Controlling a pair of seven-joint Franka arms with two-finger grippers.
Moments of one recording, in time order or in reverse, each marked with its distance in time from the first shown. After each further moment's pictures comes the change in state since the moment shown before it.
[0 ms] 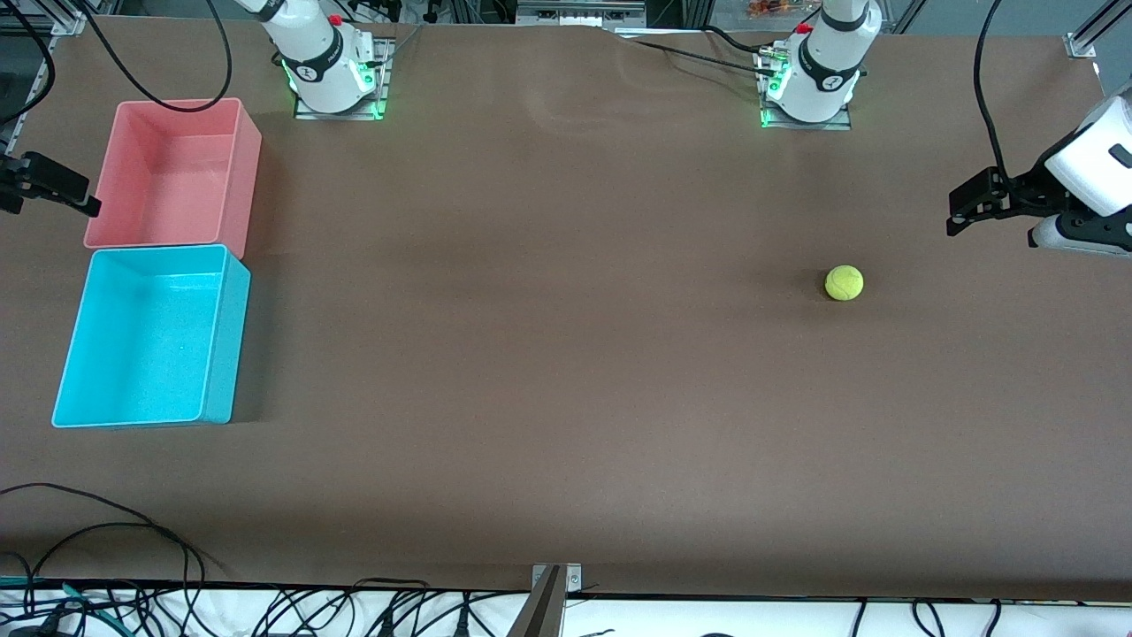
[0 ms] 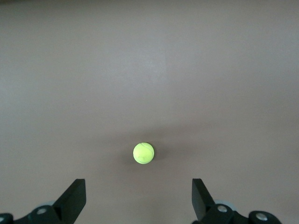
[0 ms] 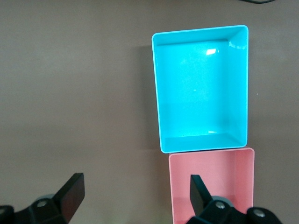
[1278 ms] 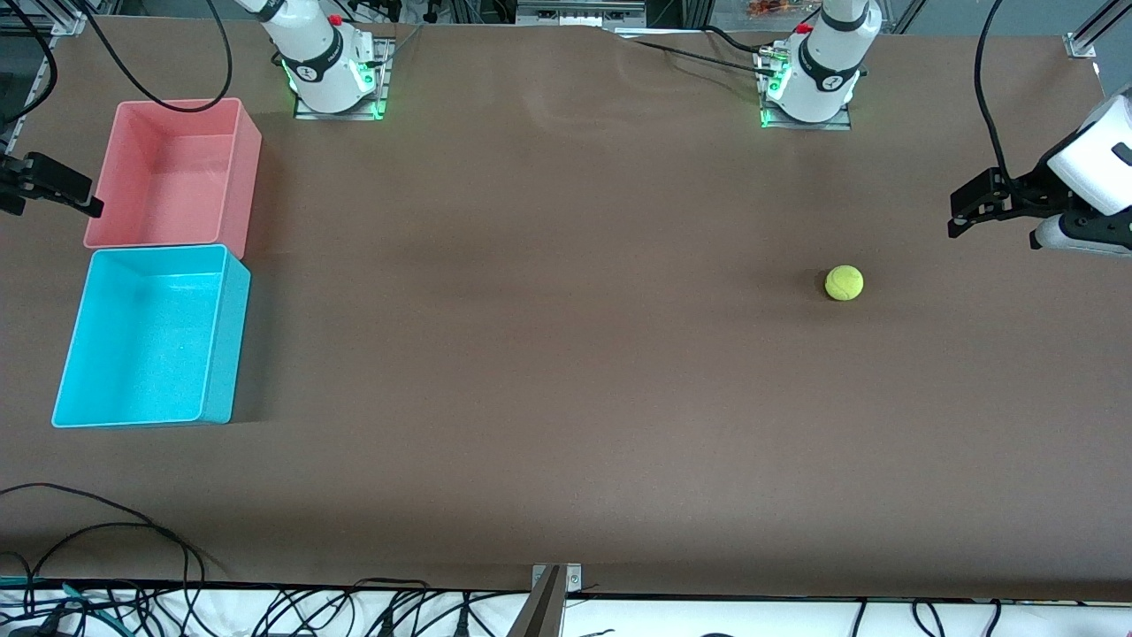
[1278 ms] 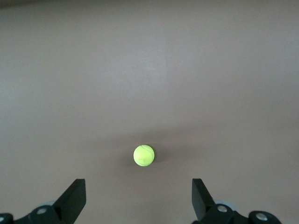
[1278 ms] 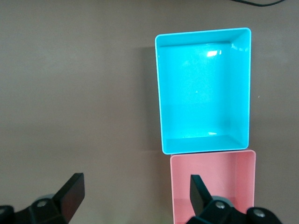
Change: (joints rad) left arm 0.000 -0.002 0.000 0.000 0.000 0.010 0.000; right arm 0.003 0.000 0.006 0.000 0.000 0.004 -0.001
